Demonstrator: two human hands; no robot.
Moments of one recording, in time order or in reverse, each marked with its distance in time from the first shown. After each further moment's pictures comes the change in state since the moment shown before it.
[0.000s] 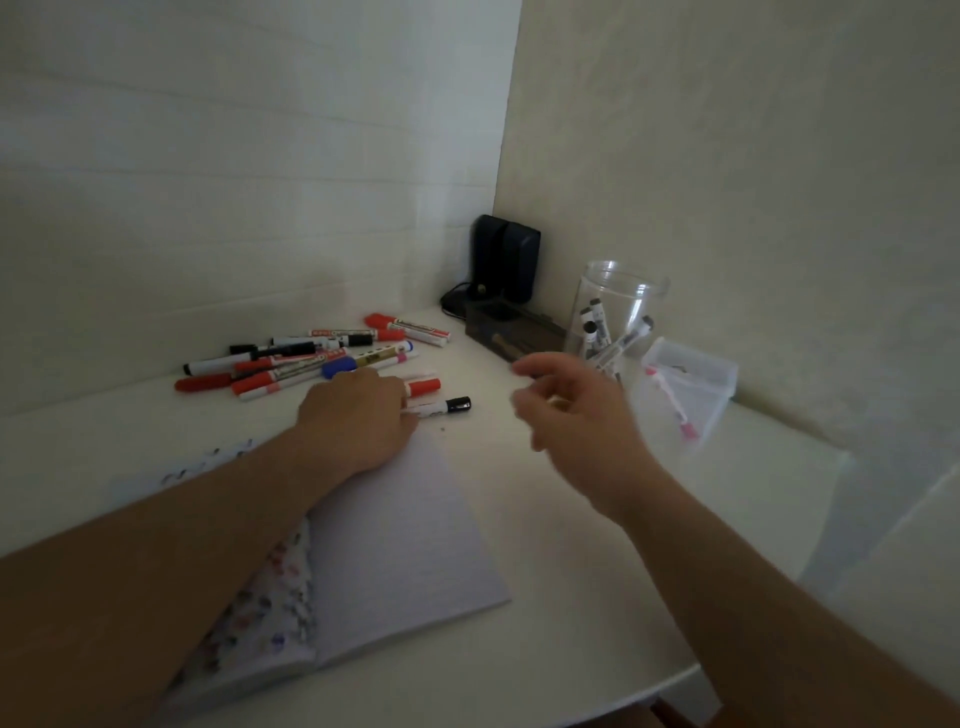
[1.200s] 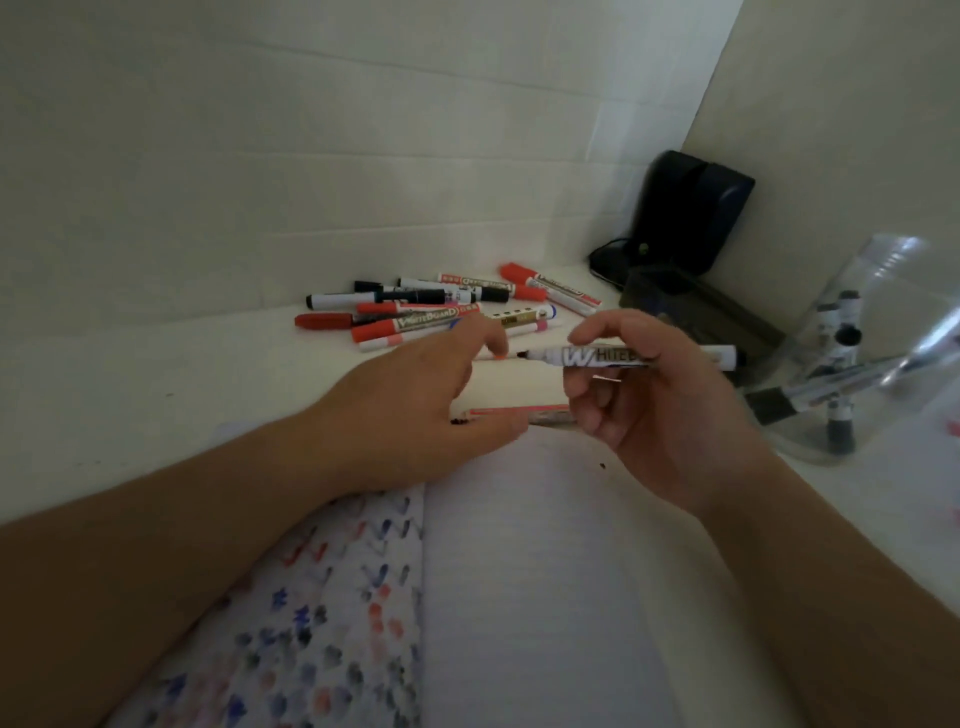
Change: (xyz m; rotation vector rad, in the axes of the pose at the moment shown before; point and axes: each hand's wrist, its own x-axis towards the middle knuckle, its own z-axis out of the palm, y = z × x) left_hand -0.037 -0.067 -0.008 -0.502 0.022 0.102; right_hand 0.072 0.004 0.089 0.801 -0.546 0.223
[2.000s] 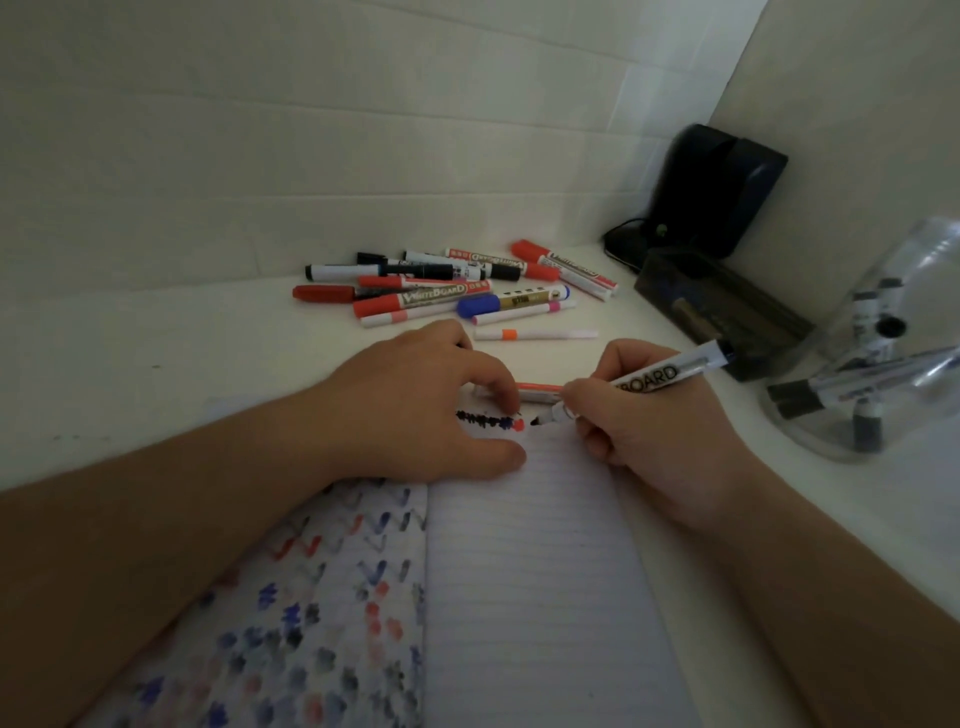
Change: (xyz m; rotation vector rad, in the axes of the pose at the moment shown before) left_hand 0.005 -0.005 0.003 0.107 -0.189 -0.116; right_hand -0.001 0.020 0.004 -0.597 0.232 0.086
